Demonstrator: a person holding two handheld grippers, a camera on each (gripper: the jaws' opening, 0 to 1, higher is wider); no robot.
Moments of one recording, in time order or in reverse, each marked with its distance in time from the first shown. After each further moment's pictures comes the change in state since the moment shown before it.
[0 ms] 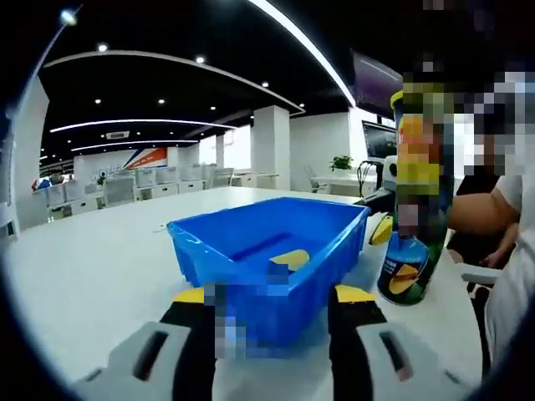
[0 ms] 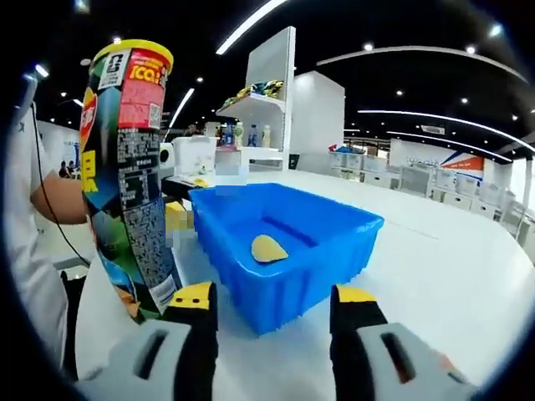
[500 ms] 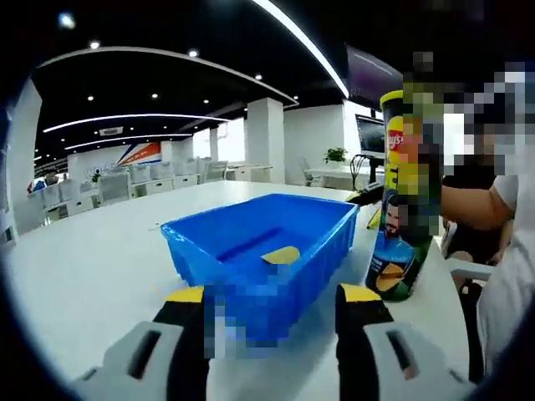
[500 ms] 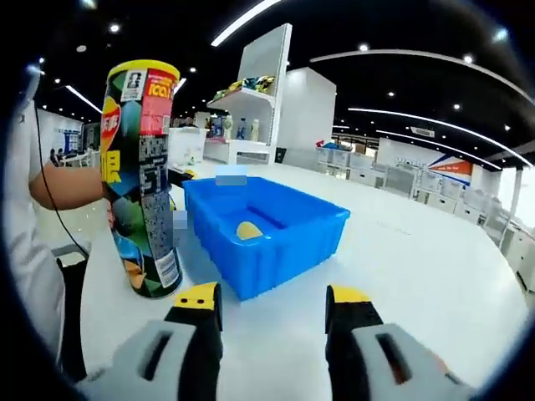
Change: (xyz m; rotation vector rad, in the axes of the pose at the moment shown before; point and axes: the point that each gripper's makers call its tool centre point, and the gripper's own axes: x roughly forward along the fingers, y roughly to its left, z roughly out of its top) left arm -0.005 -0.012 0.004 0.039 0.032 -0.024; right arm -0.034 -0.010 -0.004 -0.032 0.047 -0.063
